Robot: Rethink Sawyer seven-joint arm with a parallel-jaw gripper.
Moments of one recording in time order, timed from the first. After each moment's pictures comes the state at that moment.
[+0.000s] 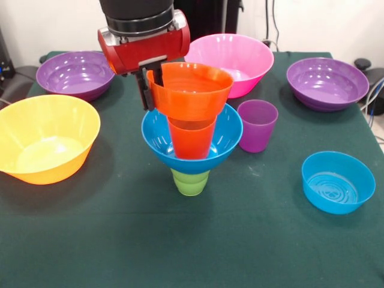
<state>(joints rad) -0.58 -0.62 0.43 1.32 -0.28 0.94 1.23</state>
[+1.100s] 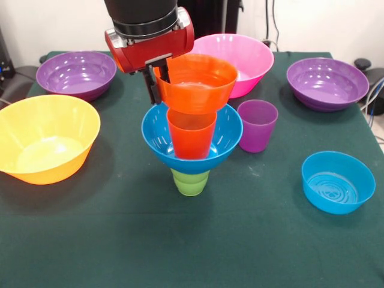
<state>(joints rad) -0.59 -0.61 0.45 1.32 -0.27 1.02 1.23</state>
